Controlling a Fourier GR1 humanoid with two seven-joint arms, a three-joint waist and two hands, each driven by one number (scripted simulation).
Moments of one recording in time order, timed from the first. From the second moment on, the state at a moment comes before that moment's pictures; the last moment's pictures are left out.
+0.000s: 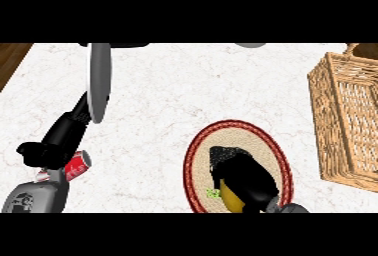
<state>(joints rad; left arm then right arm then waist) -0.16 0.17 0.05 -1.60 -0.08 -0.21 0.02 -0.10 -0.18 0.53 -1.60 1.17 0.36 -0.08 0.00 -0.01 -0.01</state>
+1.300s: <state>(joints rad) -0.11 0.19 0.08 -1.62 -0.07 -0.22 0.01 0.66 -0.09 0.49 -2.36 0.88 0.05 0.03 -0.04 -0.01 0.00</state>
